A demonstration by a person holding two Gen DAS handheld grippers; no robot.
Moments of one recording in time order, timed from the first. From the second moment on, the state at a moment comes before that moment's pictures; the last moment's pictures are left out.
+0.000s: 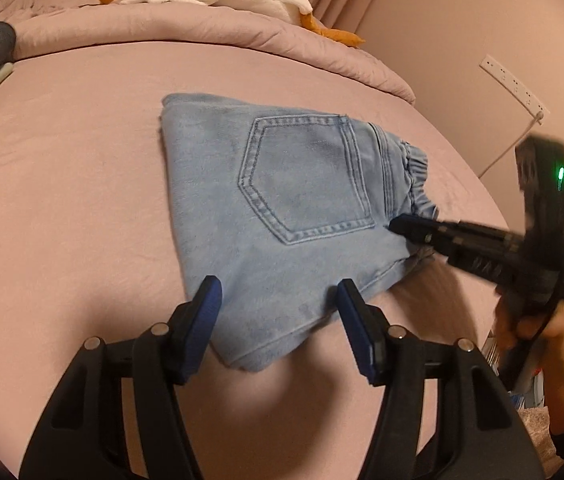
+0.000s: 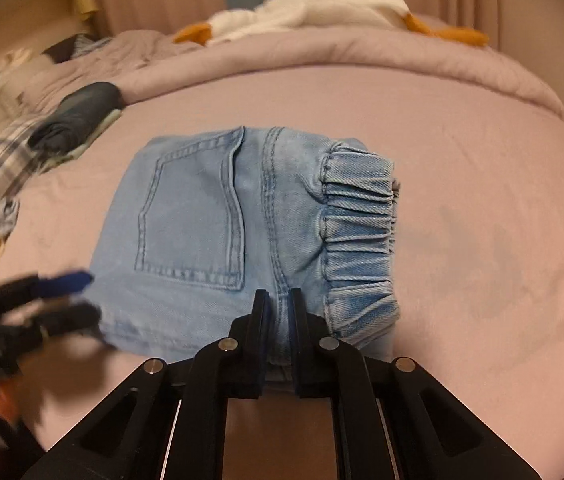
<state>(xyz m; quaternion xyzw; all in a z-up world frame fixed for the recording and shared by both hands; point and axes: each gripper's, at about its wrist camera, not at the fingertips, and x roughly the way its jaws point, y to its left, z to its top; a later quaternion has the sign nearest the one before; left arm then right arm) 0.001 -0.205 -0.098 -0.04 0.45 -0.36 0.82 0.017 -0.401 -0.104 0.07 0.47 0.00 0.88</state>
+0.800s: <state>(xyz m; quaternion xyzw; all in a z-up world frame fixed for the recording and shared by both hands) 0.014 -0.160 -0.130 -0.22 0.52 -0.37 0.74 0.199 -0.279 -0.113 -0.02 0.57 0.13 0.81</state>
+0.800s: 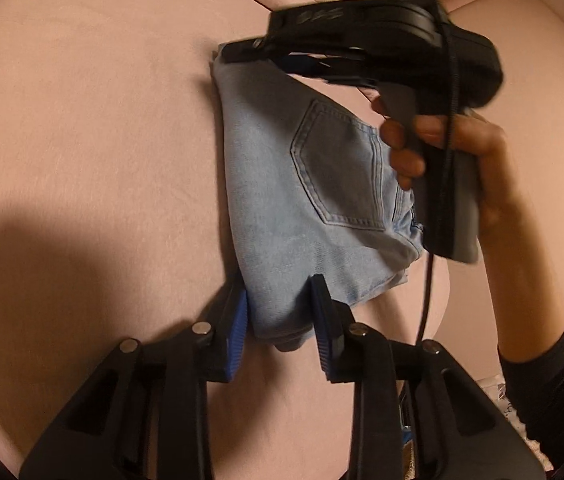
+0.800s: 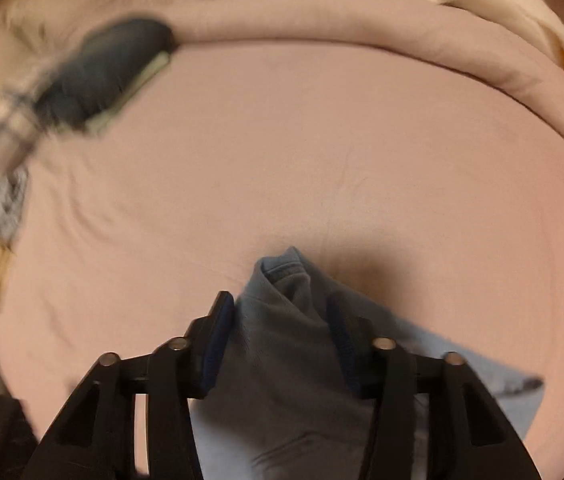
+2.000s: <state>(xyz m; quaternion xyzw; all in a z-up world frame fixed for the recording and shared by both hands) 0.023 -0.220 -0.098 -0.07 0.49 -0.34 0.80 -0.023 -0.411 -0.081 0.09 0.43 0.01 0.90</state>
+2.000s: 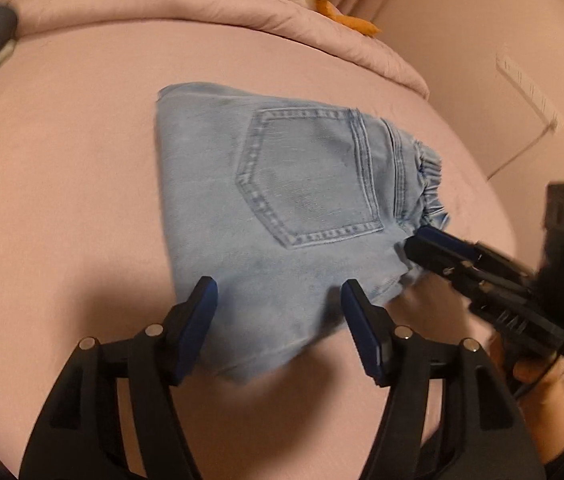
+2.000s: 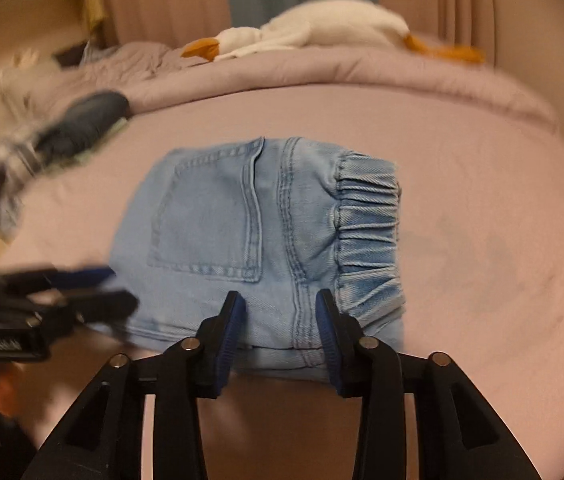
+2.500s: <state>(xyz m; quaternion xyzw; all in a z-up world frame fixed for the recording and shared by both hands) 0.034 -0.144 -0.115 -0.29 0.53 -0.35 0.71 -0.064 -0.535 -0.120 0.46 0.41 0.04 0.79</state>
